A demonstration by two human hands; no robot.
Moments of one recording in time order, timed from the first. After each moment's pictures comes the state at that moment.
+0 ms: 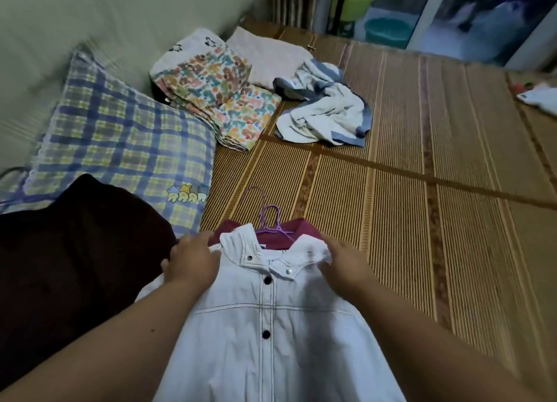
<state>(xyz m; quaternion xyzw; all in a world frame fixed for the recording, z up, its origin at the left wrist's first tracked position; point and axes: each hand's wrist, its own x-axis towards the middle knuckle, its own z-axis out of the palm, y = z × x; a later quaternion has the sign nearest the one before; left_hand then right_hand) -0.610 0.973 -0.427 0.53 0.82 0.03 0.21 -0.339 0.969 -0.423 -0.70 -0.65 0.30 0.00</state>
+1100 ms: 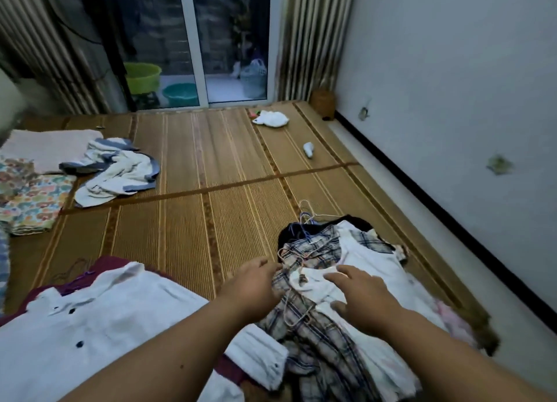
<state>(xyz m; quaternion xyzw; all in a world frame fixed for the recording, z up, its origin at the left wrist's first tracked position) -0.129 0.618 -0.168 0.88 0.39 -0.06 0.26 0.047 0.481 -0.158 -0.82 -0.54 0.19 -0.04</state>
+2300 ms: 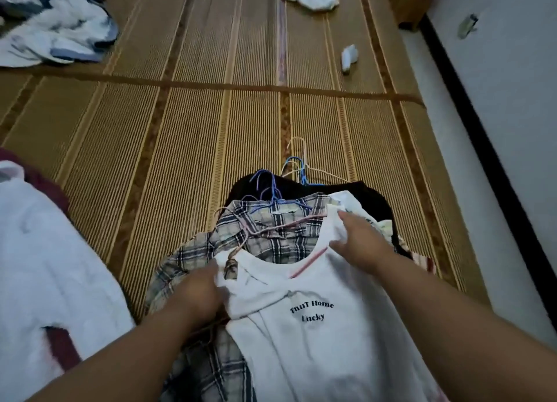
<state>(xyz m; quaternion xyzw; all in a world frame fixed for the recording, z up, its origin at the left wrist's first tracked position) 0.076 0.657 -0.454 0.63 0.63 -0.17 0.42 0.388 0.645 -0.430 -0.78 -0.55 0.29 -0.04</state>
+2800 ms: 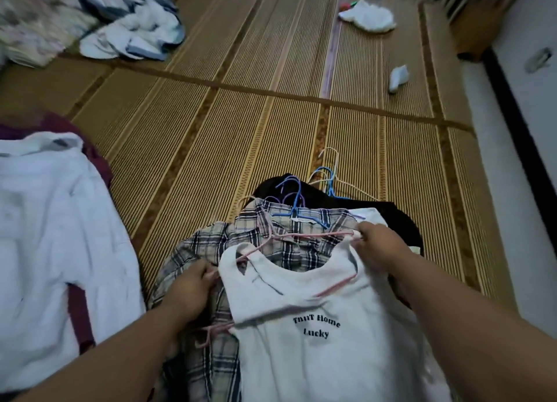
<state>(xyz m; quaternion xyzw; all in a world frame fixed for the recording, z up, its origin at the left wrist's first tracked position) 0.064 0.628 -0.462 0.56 0.73 0.02 0.40 0.406 0.678 -0.445 -0.74 -0.61 0.27 -0.07</state>
